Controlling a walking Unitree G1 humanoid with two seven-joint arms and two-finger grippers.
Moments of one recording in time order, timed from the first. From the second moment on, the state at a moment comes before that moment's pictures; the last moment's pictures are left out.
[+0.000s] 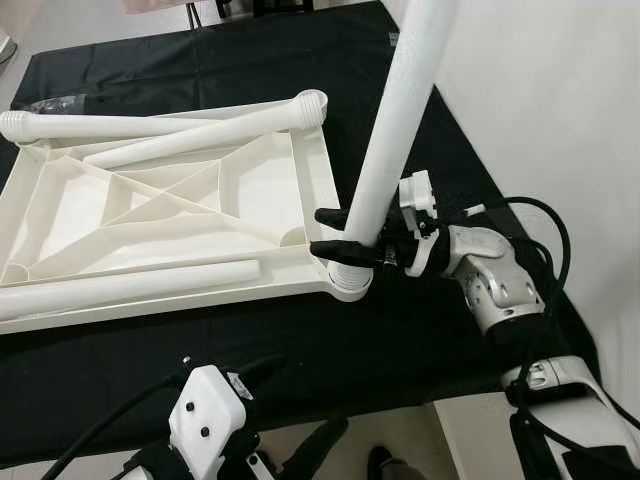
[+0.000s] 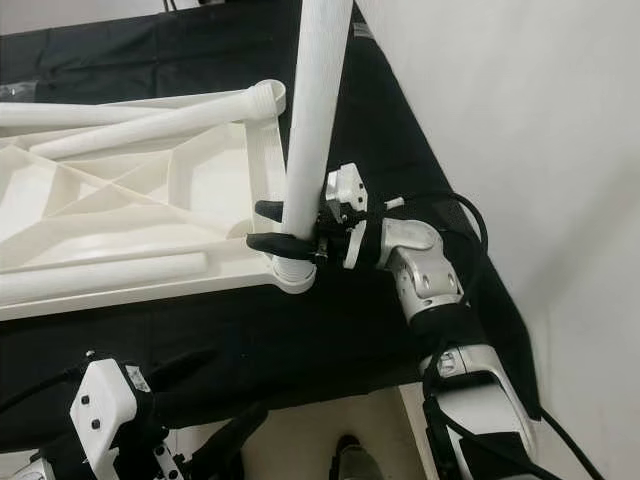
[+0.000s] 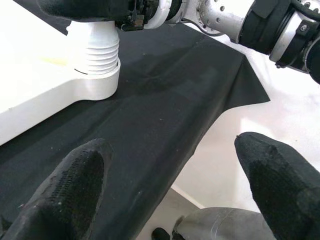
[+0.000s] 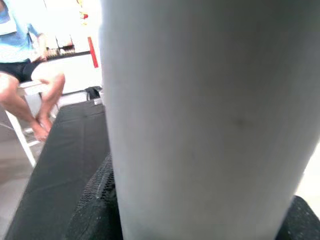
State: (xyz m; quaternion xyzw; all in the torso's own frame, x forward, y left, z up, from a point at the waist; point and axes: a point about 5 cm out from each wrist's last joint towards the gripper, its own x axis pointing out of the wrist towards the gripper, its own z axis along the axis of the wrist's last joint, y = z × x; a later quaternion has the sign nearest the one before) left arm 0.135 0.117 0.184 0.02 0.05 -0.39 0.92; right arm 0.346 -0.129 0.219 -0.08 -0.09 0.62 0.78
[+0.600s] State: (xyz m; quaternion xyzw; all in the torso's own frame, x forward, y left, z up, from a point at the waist) left arm 0.135 0.117 0.184 0.02 0.05 -0.39 0.92; right arm 0.341 -0.123 0.221 -0.17 -0.11 0.64 0.74
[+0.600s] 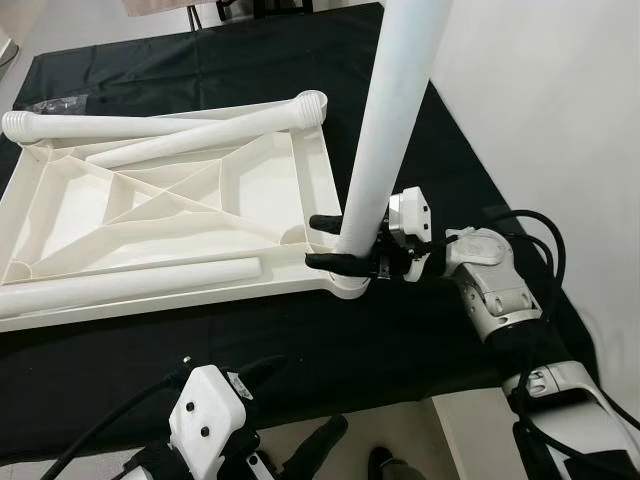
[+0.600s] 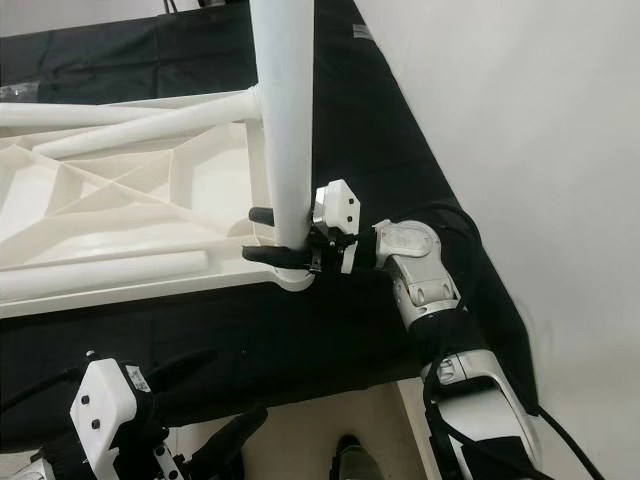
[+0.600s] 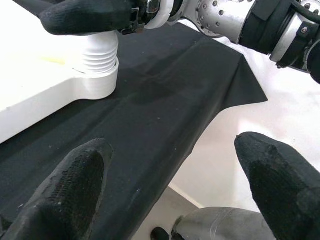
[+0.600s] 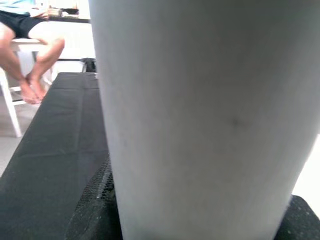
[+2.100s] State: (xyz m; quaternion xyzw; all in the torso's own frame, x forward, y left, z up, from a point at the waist) left arm 0.119 0.132 0.179 0.03 0.08 -0.38 0.92; right arm 0.341 -0.096 0.247 -0.18 -0.04 0.78 0.60
